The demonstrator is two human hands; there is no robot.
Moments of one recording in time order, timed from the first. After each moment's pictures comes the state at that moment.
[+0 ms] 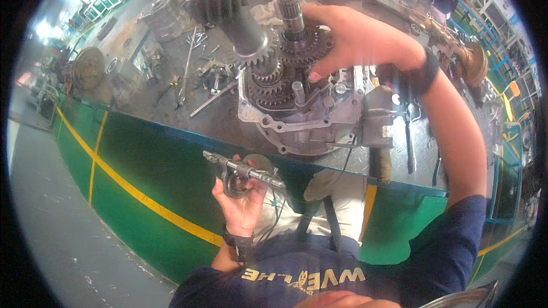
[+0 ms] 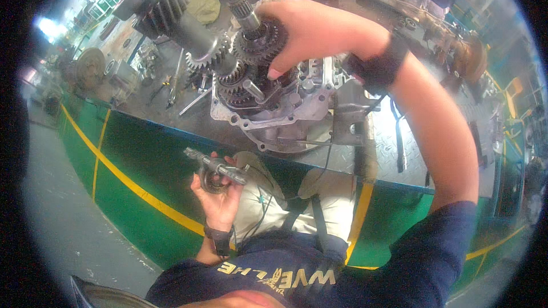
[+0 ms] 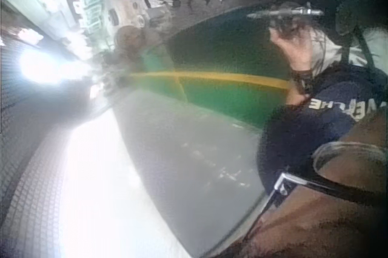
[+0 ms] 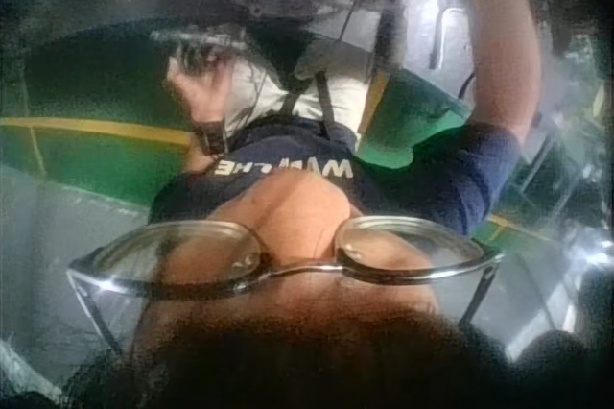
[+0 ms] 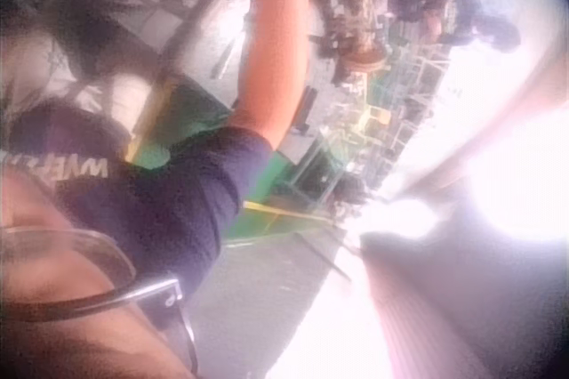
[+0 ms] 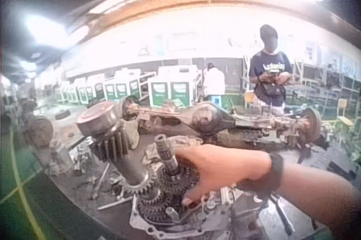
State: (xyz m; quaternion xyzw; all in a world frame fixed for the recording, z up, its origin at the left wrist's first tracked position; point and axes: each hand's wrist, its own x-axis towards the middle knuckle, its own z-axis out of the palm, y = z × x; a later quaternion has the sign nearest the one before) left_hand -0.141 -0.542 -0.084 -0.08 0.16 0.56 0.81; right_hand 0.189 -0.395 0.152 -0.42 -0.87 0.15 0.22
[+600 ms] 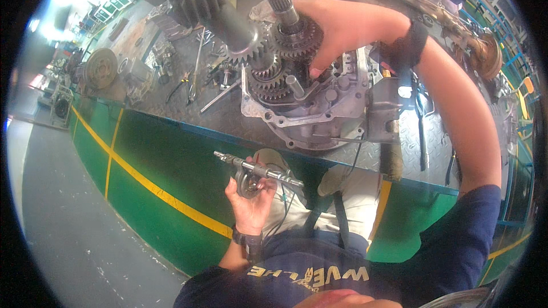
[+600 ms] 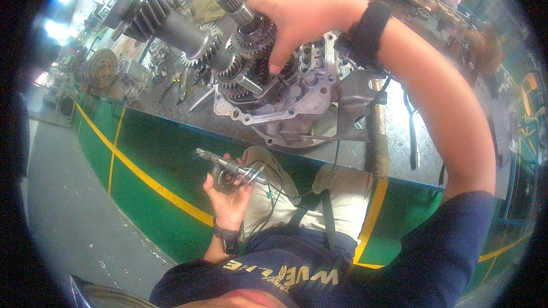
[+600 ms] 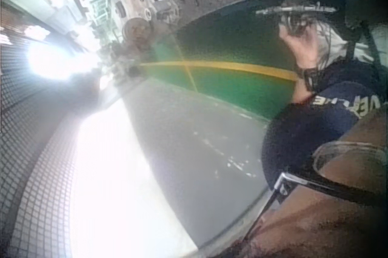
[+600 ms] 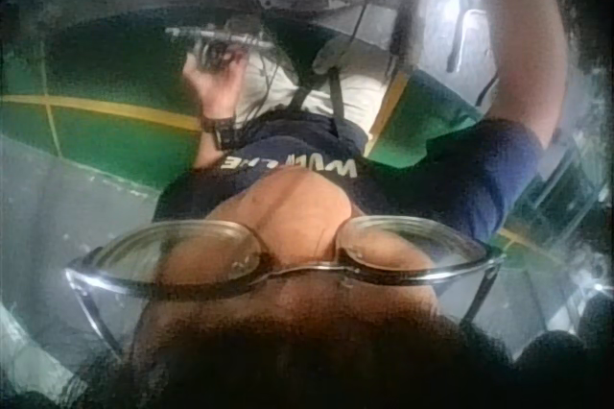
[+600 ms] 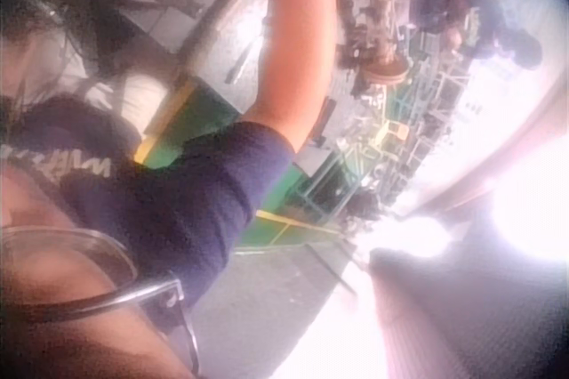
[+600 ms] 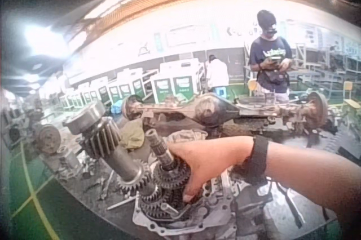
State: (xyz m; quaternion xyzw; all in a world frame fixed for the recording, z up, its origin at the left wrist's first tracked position) left_hand -0.139 -0.561 -0.093 -0.05 0.21 0.54 0.81; right_hand 0.198 -0.364 0.123 -0.35 -0.90 0.12 0.24
